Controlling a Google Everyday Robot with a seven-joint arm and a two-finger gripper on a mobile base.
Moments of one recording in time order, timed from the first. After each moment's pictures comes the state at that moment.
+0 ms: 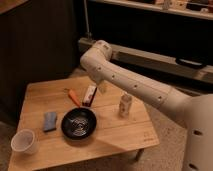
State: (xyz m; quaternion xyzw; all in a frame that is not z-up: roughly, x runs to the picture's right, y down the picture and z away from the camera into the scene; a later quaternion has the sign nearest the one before) arm -0.044 -0.045 0.770 -0.08 0.13 0.95 0.29
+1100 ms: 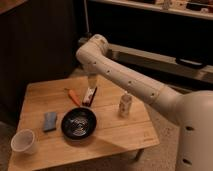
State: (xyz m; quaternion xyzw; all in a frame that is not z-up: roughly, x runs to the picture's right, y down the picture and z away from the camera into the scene) arm -0.095 -0.090 0.768 -0.06 0.13 0.99 -0.09
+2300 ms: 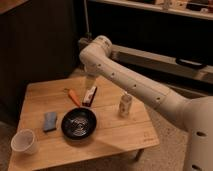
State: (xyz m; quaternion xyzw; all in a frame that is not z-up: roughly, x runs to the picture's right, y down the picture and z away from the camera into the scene) arm -0.060 -0.081 0.763 -0.07 0.14 0.97 -0.21
